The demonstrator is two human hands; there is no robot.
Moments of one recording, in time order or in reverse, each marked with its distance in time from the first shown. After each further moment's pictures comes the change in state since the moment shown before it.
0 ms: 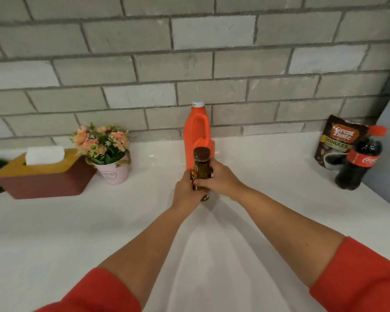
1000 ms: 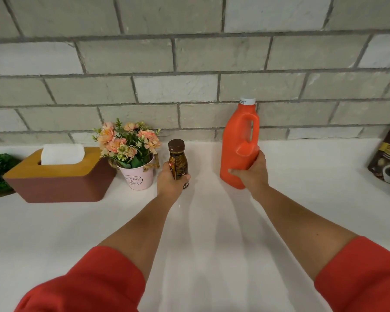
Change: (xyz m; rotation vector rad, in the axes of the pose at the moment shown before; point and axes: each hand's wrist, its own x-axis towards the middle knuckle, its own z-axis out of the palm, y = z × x) left_hand 0.101 -0.089 -0.100 0.009 0.228 -0.099; right_hand 0.102 0.033 0.046 0.190 0.488 0.251
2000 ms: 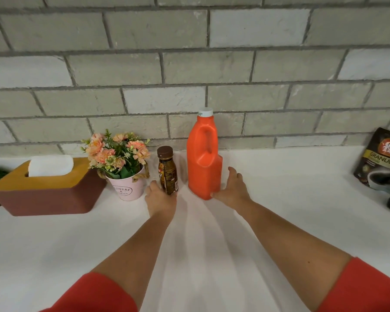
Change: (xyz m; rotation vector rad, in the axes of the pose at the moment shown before) left_hand -0.018 -0.003 0.011 0.223 0.156 -0.128; right_hand -0.024 -0.007 0.005 -0.422 -0.246 -0.046
